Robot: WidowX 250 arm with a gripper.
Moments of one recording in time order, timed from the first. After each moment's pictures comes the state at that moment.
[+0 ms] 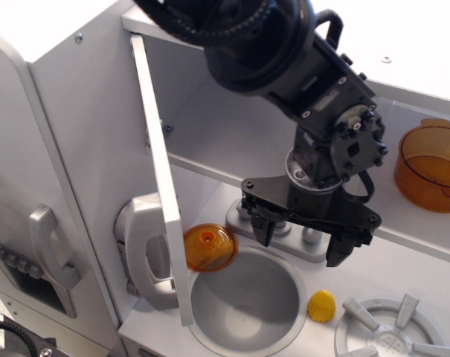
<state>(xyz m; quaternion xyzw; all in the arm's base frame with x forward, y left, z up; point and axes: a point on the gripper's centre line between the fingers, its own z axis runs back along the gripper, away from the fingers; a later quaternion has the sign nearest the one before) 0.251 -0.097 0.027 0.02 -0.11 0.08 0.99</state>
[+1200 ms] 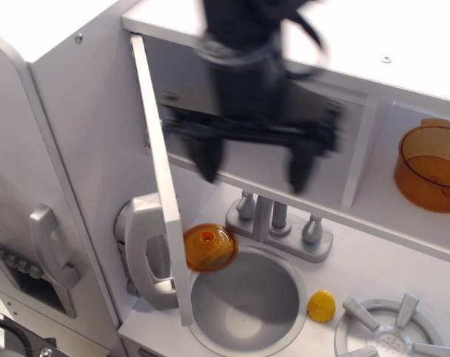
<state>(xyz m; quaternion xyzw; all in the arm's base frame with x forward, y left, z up) 0.212 -0.055 0.136 -0.05 -0.12 0.13 0.98</state>
